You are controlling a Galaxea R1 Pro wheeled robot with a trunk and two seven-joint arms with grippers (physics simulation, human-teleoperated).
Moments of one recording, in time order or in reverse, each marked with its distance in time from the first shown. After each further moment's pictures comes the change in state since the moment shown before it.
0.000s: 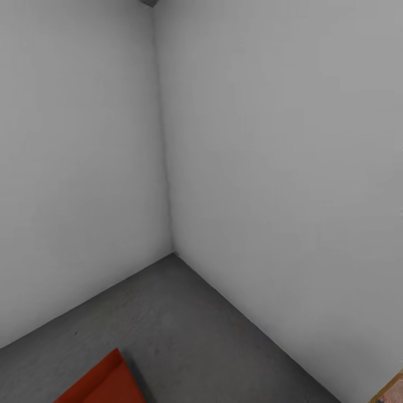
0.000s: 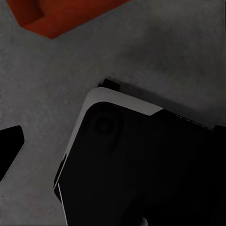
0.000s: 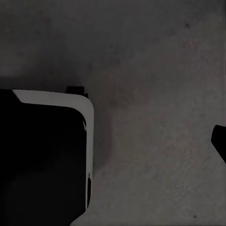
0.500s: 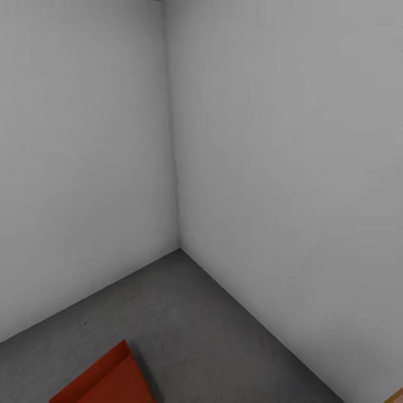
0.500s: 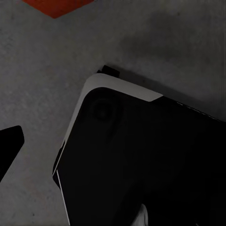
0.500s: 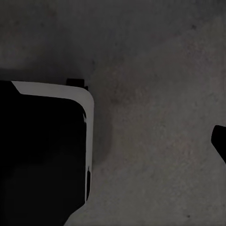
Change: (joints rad) left arm 0.000 -0.009 0.001 0.010 0.004 0.014 -0.003; right arm 0.000 0.000 0.001 0.000 0.005 0.007 0.000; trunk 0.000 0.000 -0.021
